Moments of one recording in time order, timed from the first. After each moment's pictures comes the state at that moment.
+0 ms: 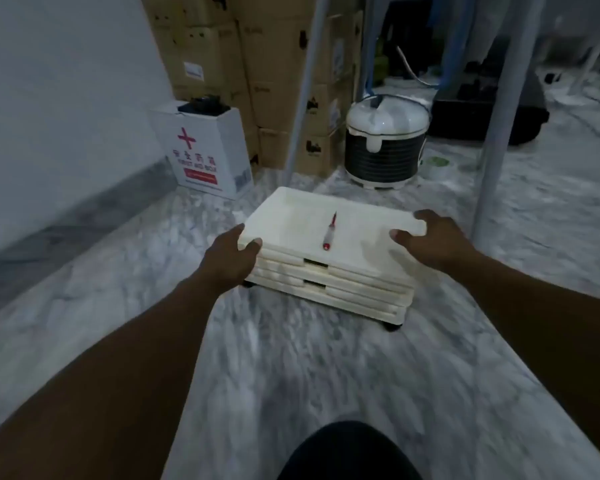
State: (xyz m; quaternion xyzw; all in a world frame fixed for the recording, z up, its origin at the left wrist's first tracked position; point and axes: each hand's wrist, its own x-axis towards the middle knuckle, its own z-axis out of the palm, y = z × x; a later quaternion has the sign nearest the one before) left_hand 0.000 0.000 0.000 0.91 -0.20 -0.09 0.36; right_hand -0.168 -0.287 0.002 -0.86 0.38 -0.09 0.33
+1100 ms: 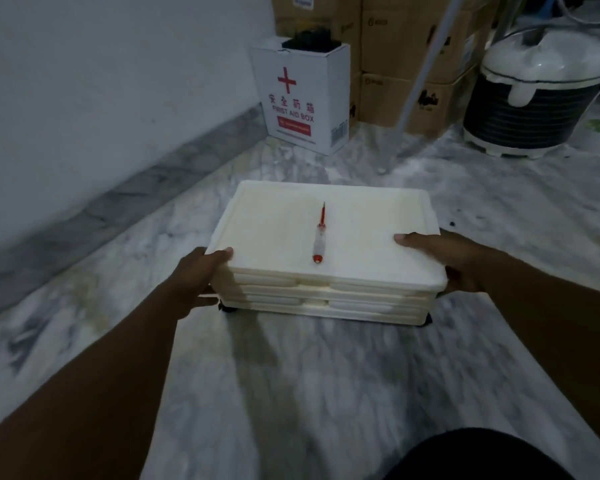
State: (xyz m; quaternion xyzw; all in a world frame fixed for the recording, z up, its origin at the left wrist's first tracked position) left_hand 0.053 0.232 -0.063 0.81 0.13 -0.21 0.53; right_hand -0.060 -0.156 -0.070 -0.69 0.32 0.14 0.63
